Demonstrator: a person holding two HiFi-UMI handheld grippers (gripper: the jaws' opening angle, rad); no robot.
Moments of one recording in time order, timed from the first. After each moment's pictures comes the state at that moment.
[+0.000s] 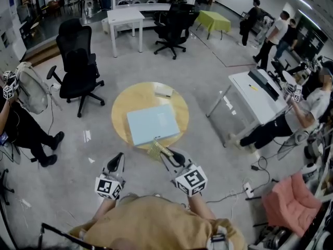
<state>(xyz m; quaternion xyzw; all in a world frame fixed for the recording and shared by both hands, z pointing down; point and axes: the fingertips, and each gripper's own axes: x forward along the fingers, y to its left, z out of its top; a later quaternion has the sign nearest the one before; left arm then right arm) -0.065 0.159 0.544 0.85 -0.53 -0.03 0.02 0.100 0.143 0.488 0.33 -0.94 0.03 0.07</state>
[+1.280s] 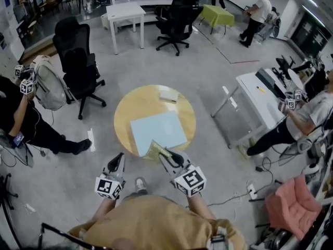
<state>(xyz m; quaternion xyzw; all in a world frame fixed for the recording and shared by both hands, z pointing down) -0.107 0.045 0.557 0.85 -0.52 0.00 0.04 0.051 0.031 0.508 0.33 -0.94 0.06 0.08</state>
